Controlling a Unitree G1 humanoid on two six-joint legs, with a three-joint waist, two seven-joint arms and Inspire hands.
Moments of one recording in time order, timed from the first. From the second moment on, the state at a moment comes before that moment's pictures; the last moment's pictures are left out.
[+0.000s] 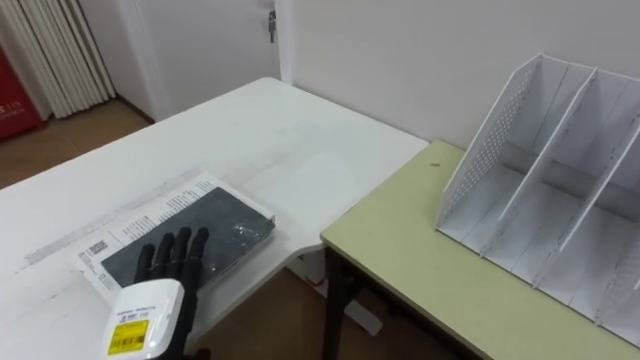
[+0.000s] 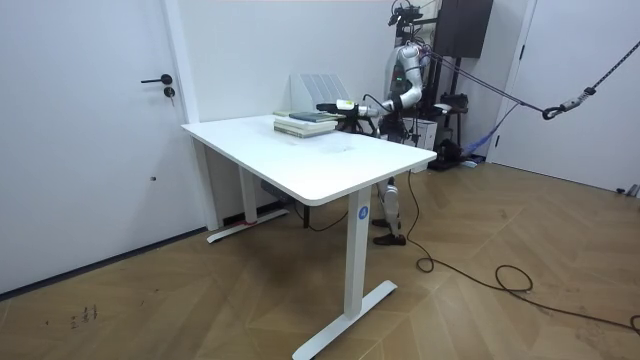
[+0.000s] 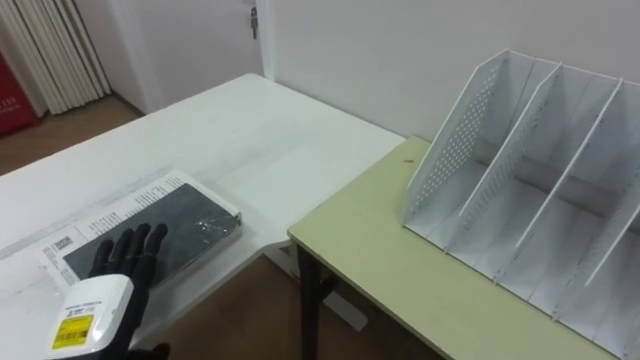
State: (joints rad) left arm 0.33 0.29 -0.10 0.06 1.04 -0.07 0.42; right arm 0.10 -0.25 0.01 1.33 0.27 -0.06 0.22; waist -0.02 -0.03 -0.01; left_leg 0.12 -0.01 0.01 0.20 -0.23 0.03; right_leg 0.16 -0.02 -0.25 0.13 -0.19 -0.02
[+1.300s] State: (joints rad) left arm 0.28 0.26 -0.13 0.21 1.11 0.05 0.51; right arm 0.14 -0.27 0.02 1.19 0.22 0.05 0.18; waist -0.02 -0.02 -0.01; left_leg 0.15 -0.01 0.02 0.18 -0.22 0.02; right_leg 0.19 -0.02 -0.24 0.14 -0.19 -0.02
